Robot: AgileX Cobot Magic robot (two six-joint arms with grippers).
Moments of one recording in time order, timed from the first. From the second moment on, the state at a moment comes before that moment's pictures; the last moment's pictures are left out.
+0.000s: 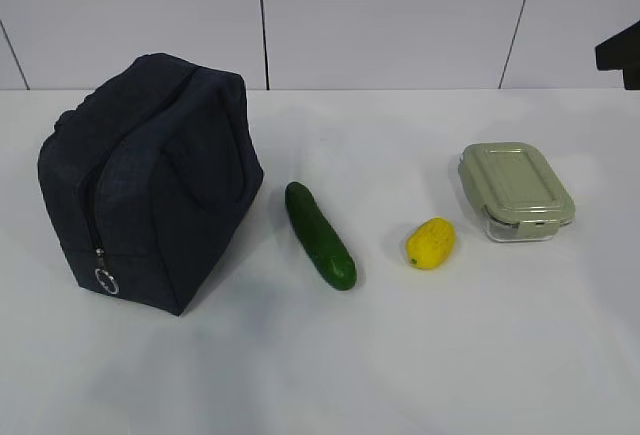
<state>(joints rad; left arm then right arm) 0.03 0.01 -0.53 -0.10 1.10 0.06 -0.37 1.70 -1.37 1.00 1.22 -0.97</state>
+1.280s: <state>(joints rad) 0.03 0.01 -0.53 -0.10 1.10 0.06 -0.40 2.22 -1.57 1.04 1.19 -1.04</state>
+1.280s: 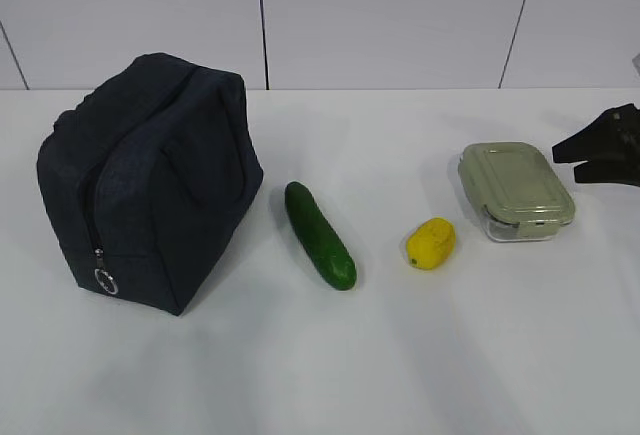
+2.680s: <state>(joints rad) 0.03 0.01 -0.53 -0.10 1.10 0.06 -0.40 2.32 -1.67 1.08 1.19 -0.98</state>
